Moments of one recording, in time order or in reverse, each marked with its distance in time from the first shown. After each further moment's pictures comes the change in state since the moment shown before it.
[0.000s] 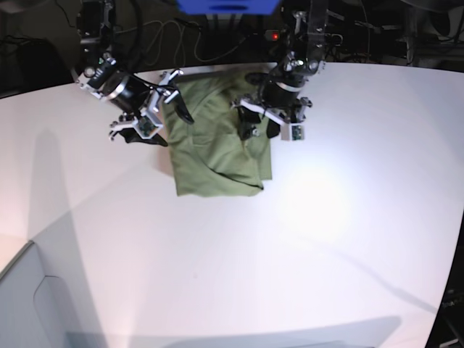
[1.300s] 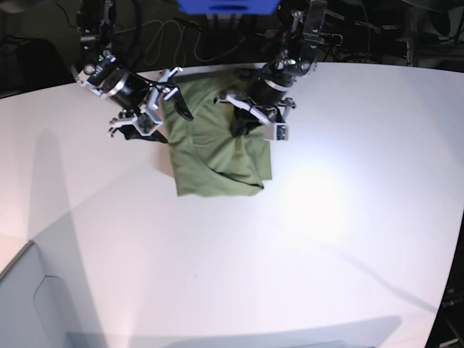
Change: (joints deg) left arm -0.8 -1.9 6.0 -0.3 -4.1 0.2 0.6; right arm -0.9 0.0 0.0 0.0 0.0 0.0 0.2
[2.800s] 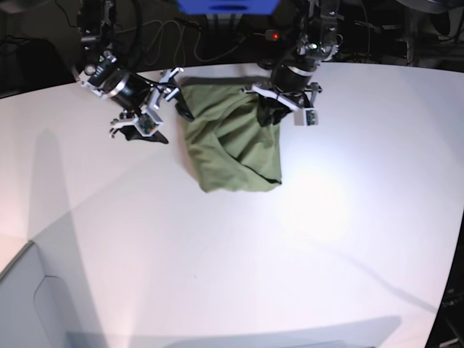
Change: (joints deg) left arm 8.3 -0.8 -7.6 6.9 -0.1 0.1 -0.1; right arm 0.2 -0.2 -0.3 0.0 0.0 0.0 -0.2
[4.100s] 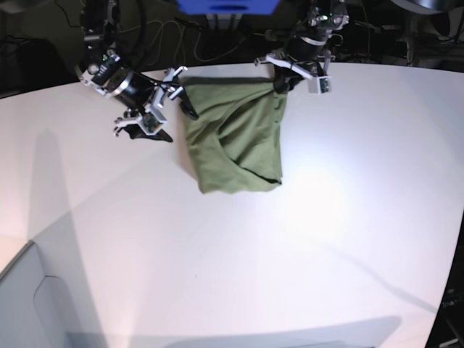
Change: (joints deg) left arm 10.8 -0.2 -4.2 1.7 -0.3 -0.7 -0.8; right arm -0.2 -0.7 -0.7 0.0 0.0 0.0 0.0
